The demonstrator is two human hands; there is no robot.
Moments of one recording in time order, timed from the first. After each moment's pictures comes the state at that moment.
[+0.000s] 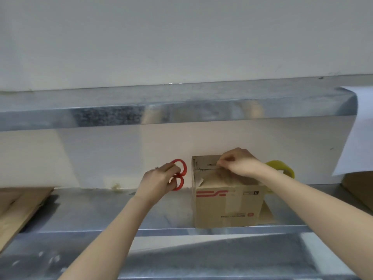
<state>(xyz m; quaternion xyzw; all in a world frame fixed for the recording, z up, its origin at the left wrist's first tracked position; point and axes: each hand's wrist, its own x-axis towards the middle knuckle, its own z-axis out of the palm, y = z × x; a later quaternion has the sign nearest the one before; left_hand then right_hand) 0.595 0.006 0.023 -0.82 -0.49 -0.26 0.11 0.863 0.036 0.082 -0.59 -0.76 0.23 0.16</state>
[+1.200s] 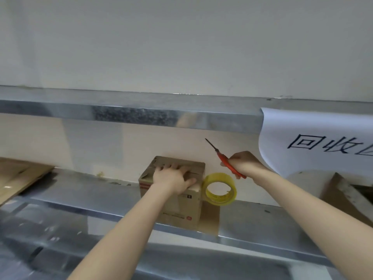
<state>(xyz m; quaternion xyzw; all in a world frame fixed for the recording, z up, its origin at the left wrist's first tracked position) 0.802 -0.012 0.075 -0.68 -0.73 0.04 -0.03 1.010 0.029 0.125 -0.62 -0.67 0.34 0.21</state>
